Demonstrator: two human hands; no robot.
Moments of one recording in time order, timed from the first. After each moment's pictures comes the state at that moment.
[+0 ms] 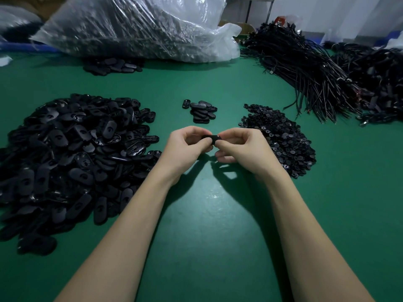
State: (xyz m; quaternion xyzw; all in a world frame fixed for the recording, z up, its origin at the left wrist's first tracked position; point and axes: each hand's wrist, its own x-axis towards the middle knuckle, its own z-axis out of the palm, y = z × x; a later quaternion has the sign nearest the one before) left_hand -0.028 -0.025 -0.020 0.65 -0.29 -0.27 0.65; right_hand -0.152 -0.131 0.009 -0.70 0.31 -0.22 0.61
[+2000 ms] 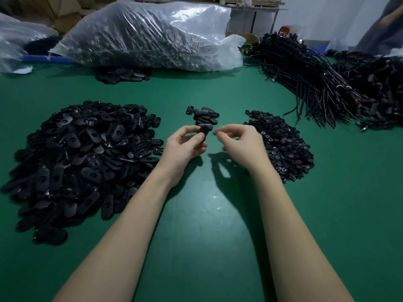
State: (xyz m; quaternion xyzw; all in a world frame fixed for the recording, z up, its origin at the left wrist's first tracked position) left_hand -0.026 -0.022 -0.019 0.59 -0.21 -0.28 0.73; right_hand -0.138 -0.136 0.014 -0.79 0.34 -0.25 0.44
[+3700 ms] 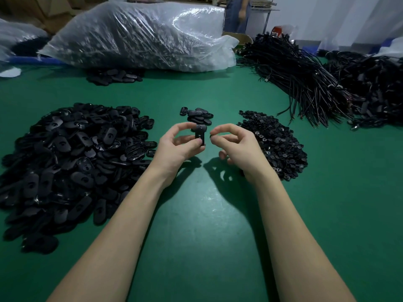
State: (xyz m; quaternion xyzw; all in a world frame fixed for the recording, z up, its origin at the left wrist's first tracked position) left_hand -0.024 -0.021 -0.015 0.55 -0.23 -0.31 0.74; right_hand -0.152 -0.132 0.015 -0.70 0.28 -0.24 0.61
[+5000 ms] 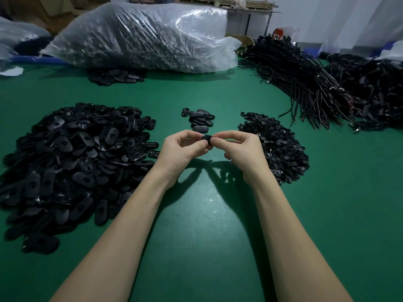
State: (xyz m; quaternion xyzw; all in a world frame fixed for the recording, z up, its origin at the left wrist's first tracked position) left_hand -0.033 -0.019 -0.008 0.58 -0.26 -0.30 0.71; right_hand -0.146 -0.130 0.012 -0.68 0.33 -0.28 0.60
